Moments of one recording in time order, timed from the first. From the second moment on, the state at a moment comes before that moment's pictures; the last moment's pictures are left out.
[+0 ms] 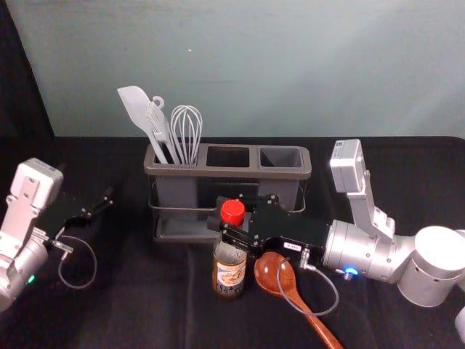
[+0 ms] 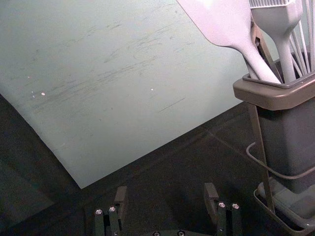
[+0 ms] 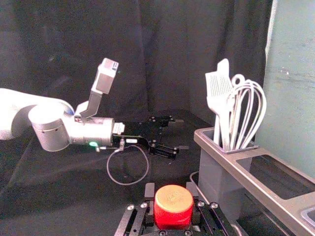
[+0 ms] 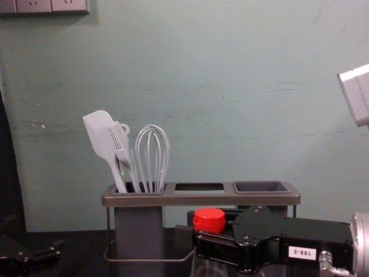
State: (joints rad) left arm -0.20 0.60 0.45 -1.41 -0.25 -0.12 0.03; right arm 0.42 0.47 -0.62 -1.38 0.54 -0.11 0.76
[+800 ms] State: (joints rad) left arm -0.20 0.60 0.45 -1.41 -0.25 -0.12 0.03; right arm 0.31 0.58 -0.57 -1.62 0.51 -0.08 0.68
